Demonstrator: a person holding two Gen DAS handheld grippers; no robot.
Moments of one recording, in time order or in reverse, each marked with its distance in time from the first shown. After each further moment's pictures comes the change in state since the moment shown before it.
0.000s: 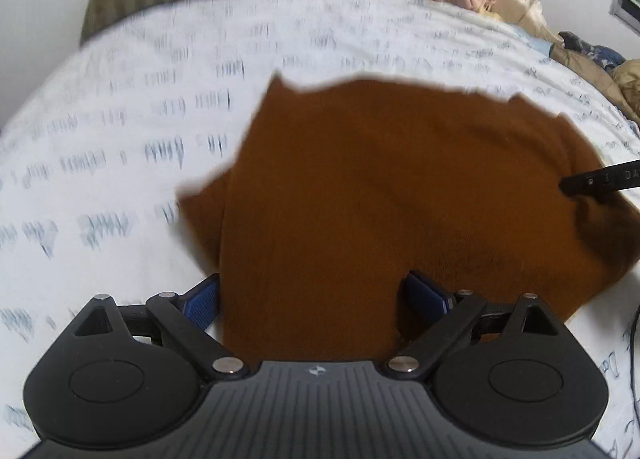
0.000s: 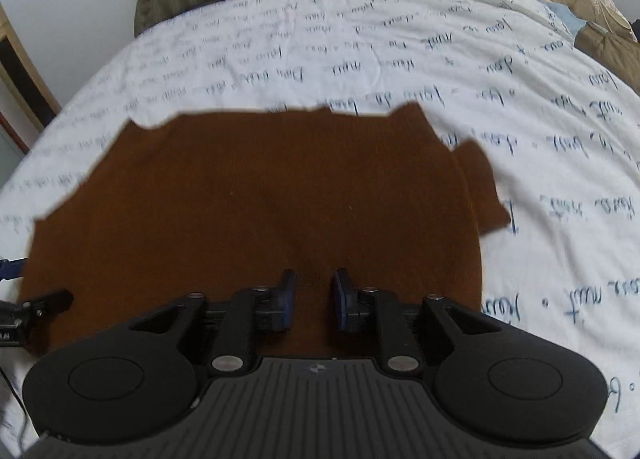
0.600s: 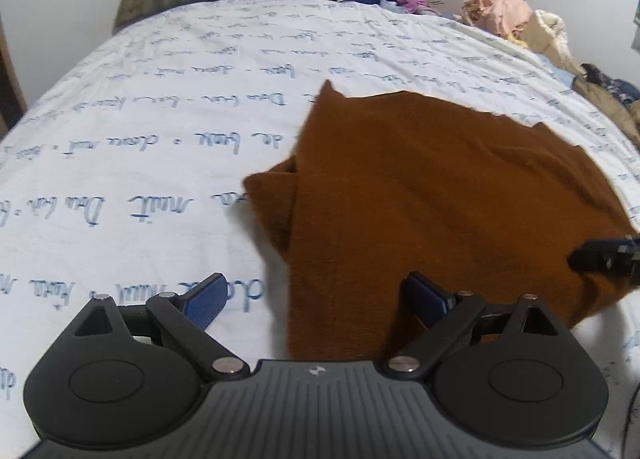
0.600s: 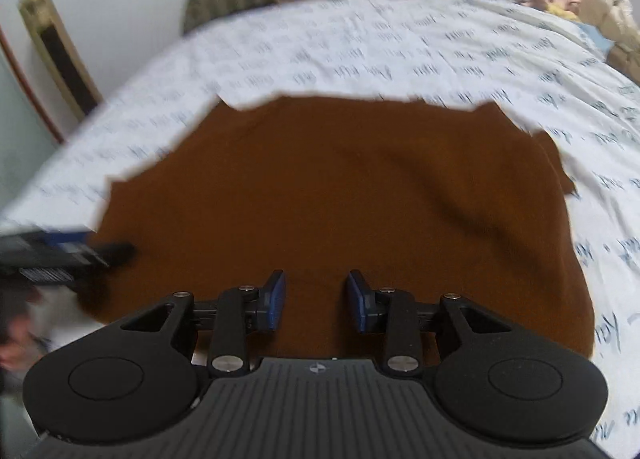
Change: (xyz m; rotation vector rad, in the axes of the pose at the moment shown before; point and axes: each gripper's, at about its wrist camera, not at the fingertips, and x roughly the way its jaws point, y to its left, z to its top) left arm -0.021 0.025 -0.005 -0.071 -0.032 0.058; right arm -0.025 0.084 -0.043 -0.061 -0.028 0.028
